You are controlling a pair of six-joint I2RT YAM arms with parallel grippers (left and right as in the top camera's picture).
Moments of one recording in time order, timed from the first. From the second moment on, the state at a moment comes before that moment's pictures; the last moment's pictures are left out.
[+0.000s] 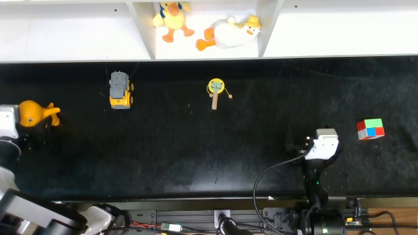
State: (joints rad) left arm 1.05 1.47 0.83 -0.31 0.85 0.85; right arm 0.01 0.01 0.12 -0.33 0.00 -0.02
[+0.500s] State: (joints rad) left arm 1.02 1.55 0.85 -0.23 0.83 0.77; right arm 0.01 0.01 0.12 -0.33 0.00 -0.02
